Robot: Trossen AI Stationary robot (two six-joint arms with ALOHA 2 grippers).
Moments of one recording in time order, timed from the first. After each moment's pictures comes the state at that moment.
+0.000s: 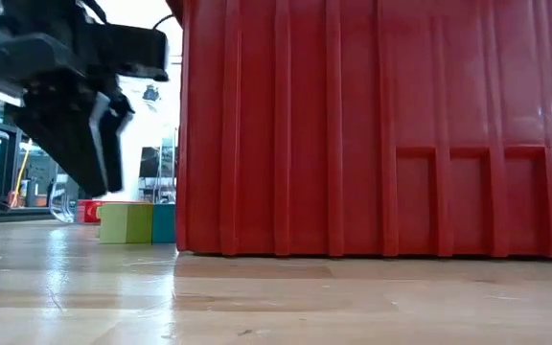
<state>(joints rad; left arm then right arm) -0.48 1.64 0.99 -0.71 -0.34 -0.64 0.41 1.99 2.34 -1.25 0.21 0.97</state>
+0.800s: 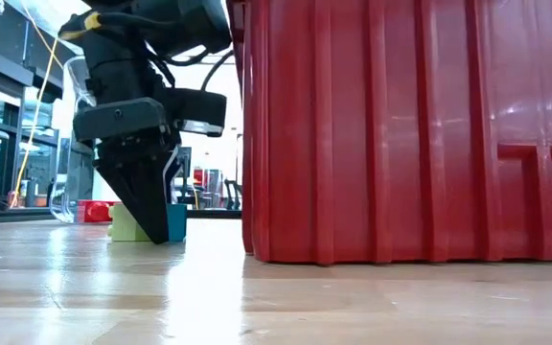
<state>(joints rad) -0.29 1.80 0.99 -0.48 -0.14 -0.52 0.46 1.99 2.34 -1.26 0.28 1.06</state>
